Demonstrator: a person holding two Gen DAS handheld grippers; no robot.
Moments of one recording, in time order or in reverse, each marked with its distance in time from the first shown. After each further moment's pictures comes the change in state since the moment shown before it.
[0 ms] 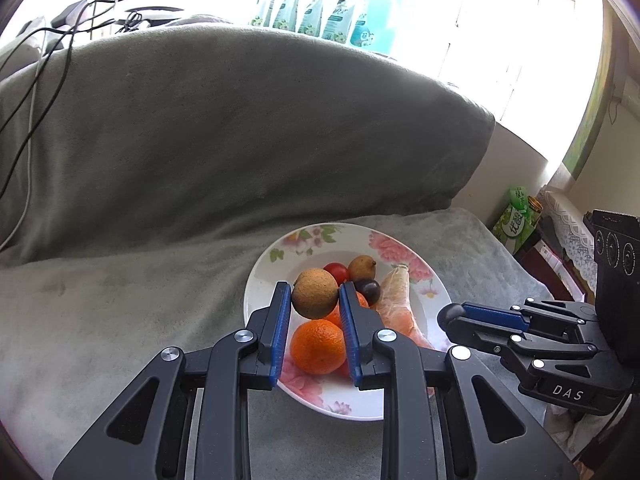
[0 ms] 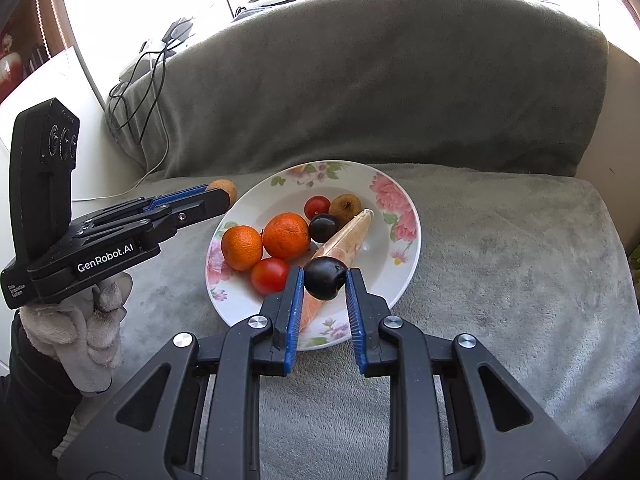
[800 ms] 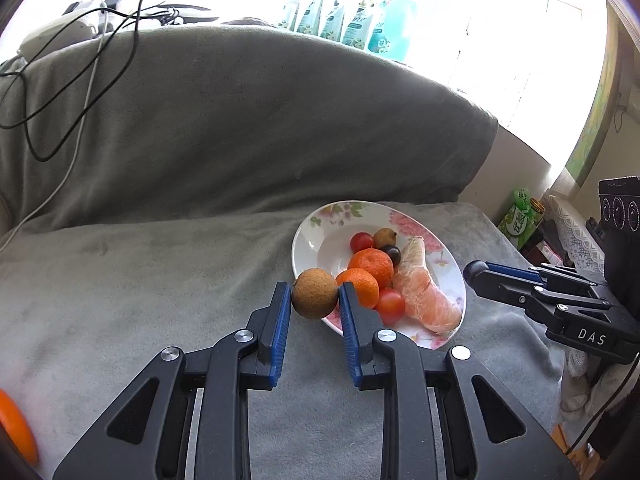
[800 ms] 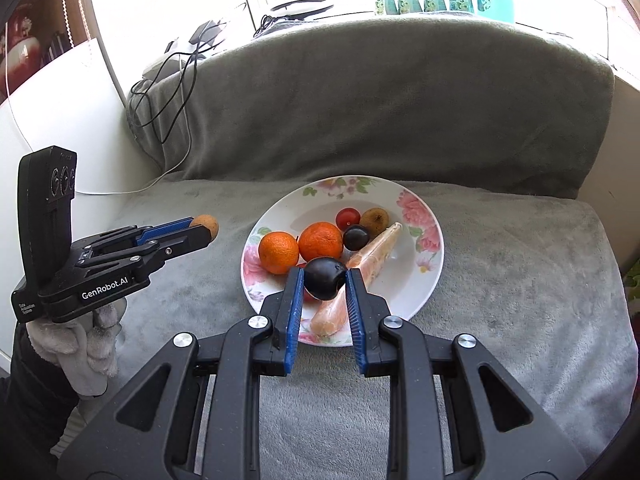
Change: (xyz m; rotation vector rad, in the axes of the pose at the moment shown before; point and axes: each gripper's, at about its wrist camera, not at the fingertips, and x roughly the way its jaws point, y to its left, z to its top) left arm -0.034 0.023 -0.027 -0.036 -0.013 0.027; right arm -0.021 0.025 0.000 -0.047 -0.035 0.000
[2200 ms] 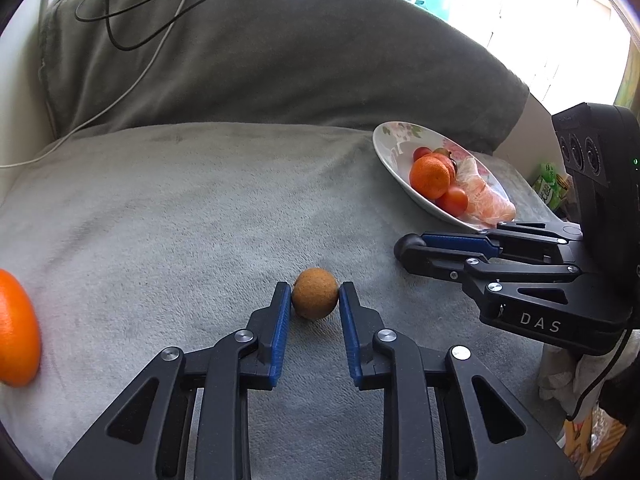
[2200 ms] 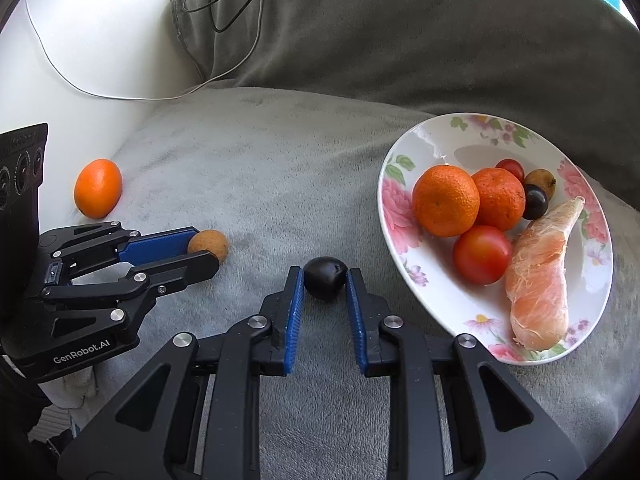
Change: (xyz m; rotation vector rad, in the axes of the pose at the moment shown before) left arm -0.024 0.053 -0.077 -0.062 0.102 0.085; right arm 0.089 0.102 -0.028 -0.186 0.189 0.081
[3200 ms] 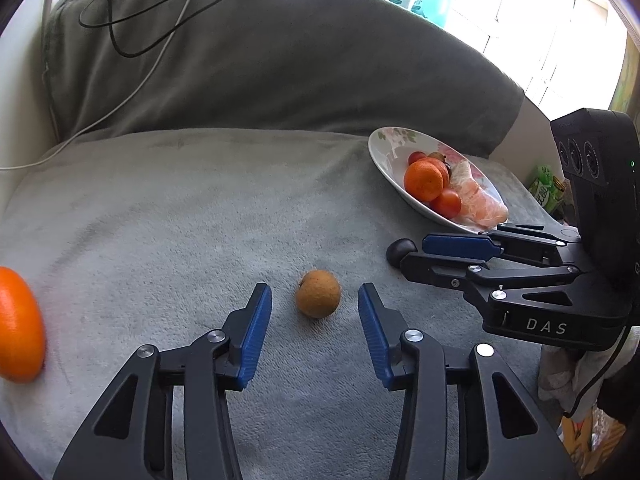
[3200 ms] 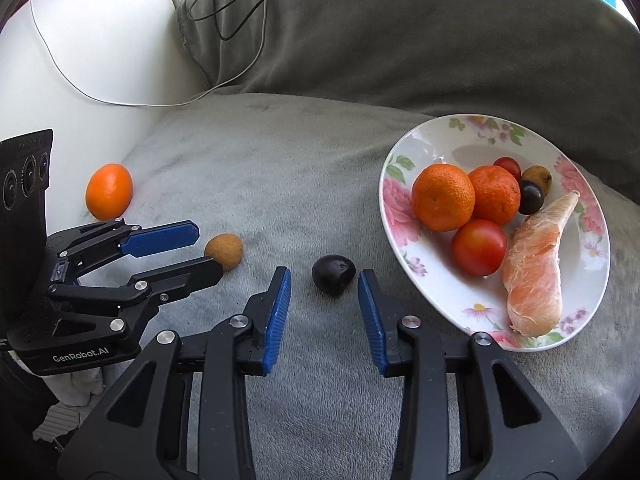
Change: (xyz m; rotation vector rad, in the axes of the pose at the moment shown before) left arm -0.003 -0.003 -0.009 -0.001 -0.020 -0.002; right arm -0.005 0.001 -0.004 0.005 -0.004 0.006
